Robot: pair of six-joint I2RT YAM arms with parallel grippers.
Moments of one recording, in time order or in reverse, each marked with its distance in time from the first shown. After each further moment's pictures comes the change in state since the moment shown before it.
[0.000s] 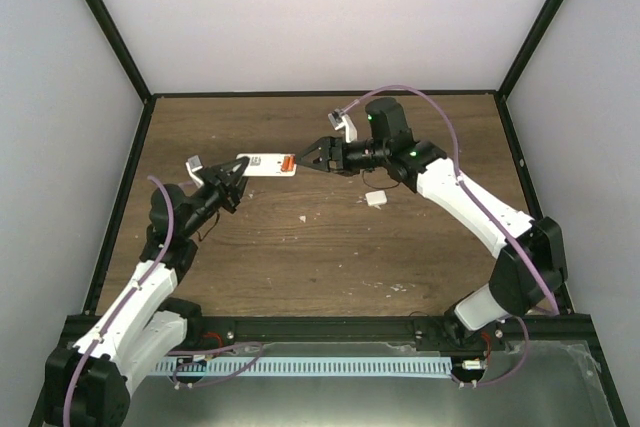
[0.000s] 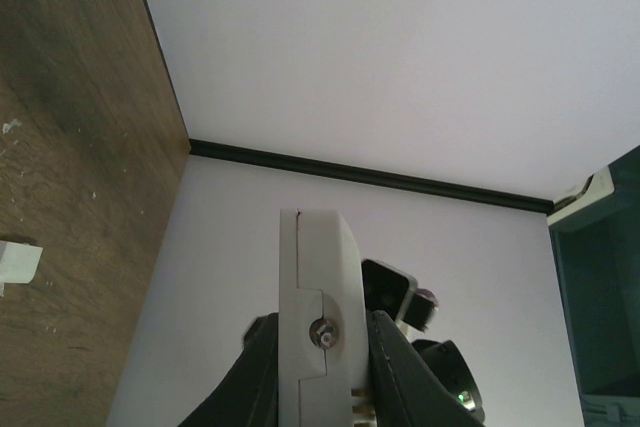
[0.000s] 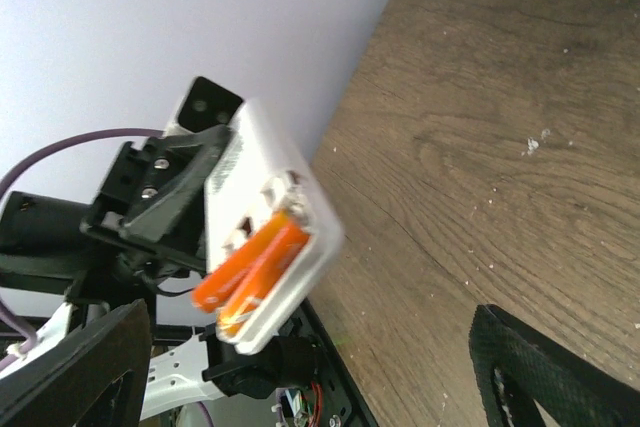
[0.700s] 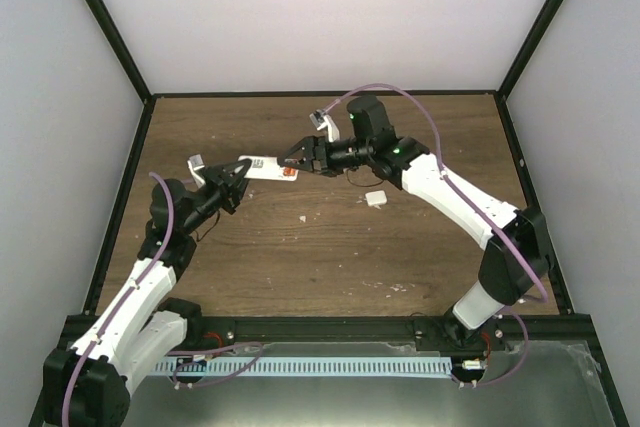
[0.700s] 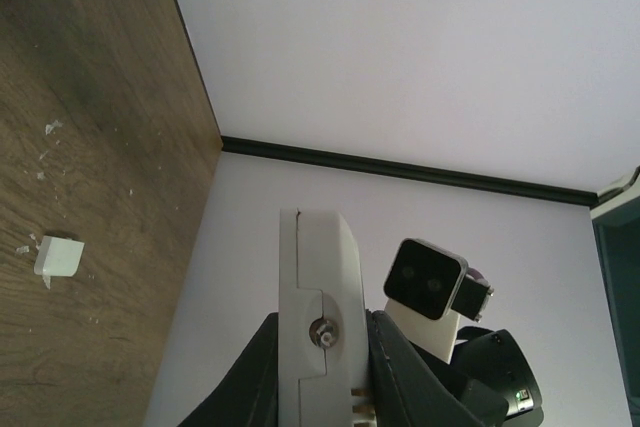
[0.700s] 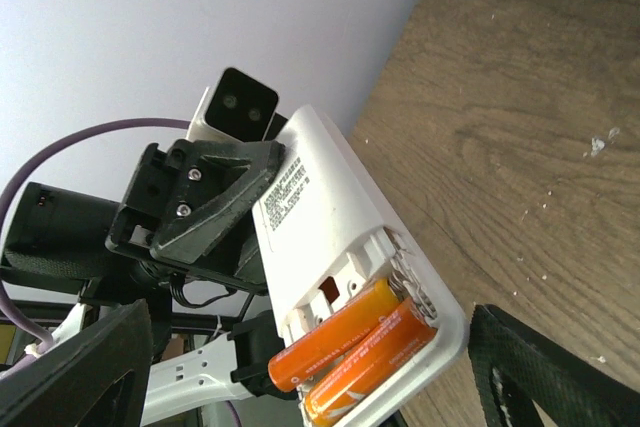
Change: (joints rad) left arm 0.000 0.003 0.044 -0.117 0.022 0.079; right arm 0.069 0.074 0.079 0.028 -0.017 0.051
